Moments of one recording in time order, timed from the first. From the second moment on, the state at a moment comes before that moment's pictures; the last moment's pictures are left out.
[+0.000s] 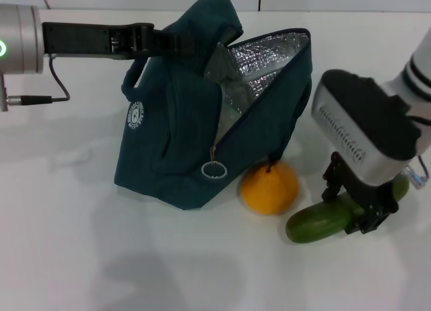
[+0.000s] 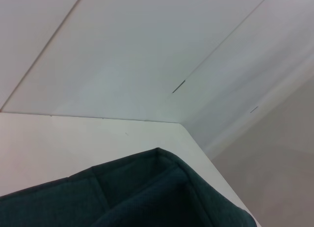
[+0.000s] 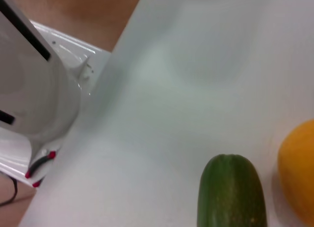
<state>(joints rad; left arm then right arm) -0.50 -2.08 0.87 1.21 1.91 1.61 -2.47 0.91 2.02 -1.68 -1.09 -2.41 -1.66 1.68</state>
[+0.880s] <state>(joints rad) -0.51 -2.08 0.84 1.20 1.89 1.61 -2.46 0.73 2.02 -1.17 -1.59 -2.29 -1.67 1.68</state>
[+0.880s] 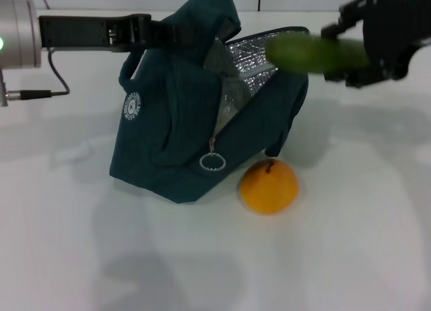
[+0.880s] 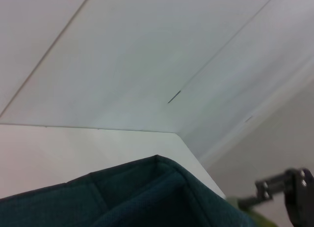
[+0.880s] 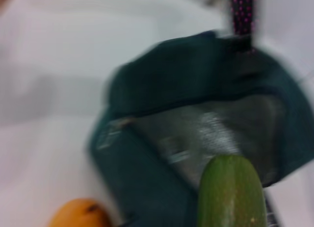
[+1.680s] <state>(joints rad) -0.54 -2.08 0.85 1.13 1.87 1.58 -2.41 0.63 2.02 -1.20 -1.15 -1.53 -1.24 1.38</state>
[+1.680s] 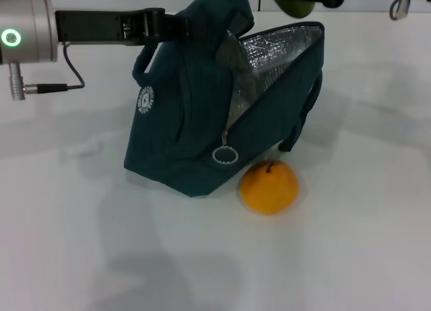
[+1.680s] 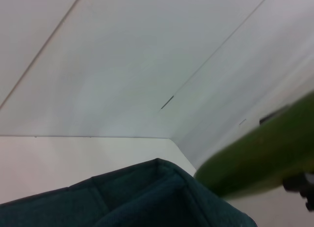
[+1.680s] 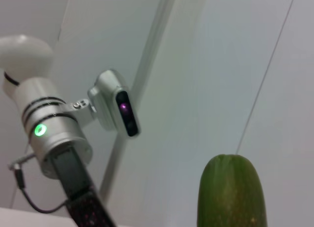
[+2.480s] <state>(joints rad) -0.55 -2.08 0.85 1.10 1.87 1.55 -2.39 0.66 2.01 -1.19 -0.79 -1.43 -1.24 1.21</state>
